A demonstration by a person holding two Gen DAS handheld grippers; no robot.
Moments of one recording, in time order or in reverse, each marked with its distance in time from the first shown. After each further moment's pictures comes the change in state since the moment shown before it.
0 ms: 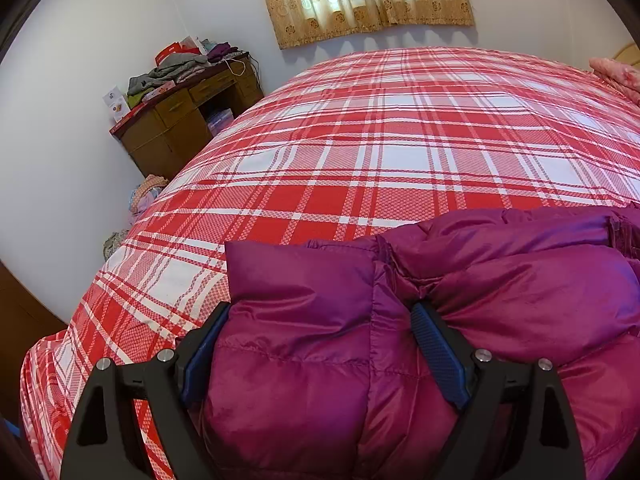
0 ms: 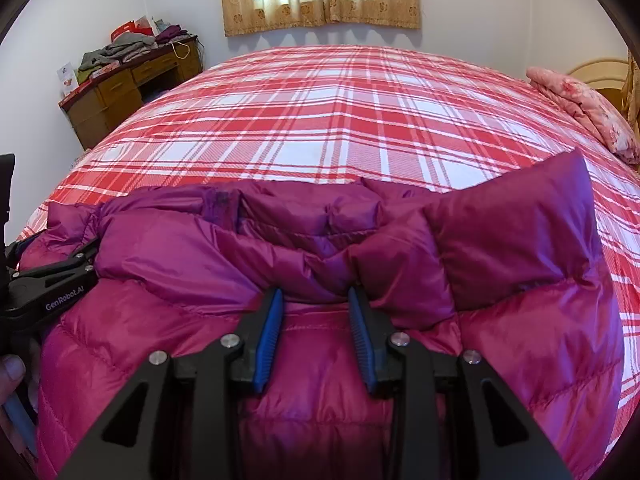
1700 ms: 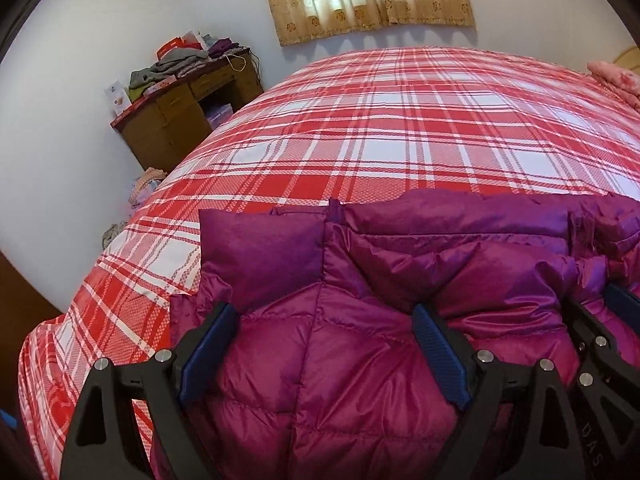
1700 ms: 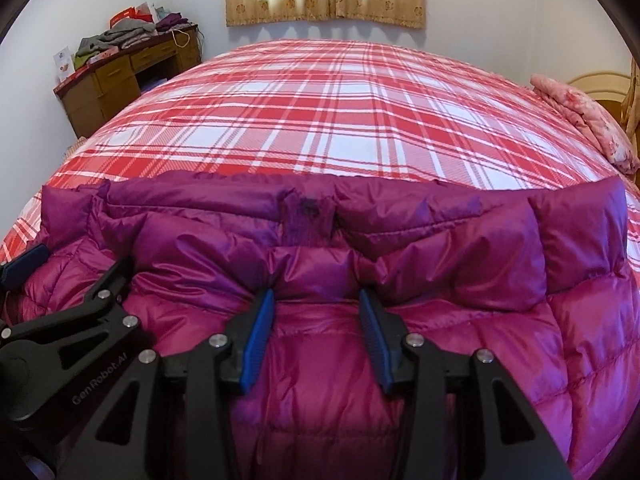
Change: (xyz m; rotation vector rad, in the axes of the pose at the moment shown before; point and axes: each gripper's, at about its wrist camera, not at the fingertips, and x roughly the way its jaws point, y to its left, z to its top) left arm -0.023 -0.014 -0.013 -0.018 0.016 -0.006; right arm 0.010 0.057 0.003 -0.040 0.036 -0.045
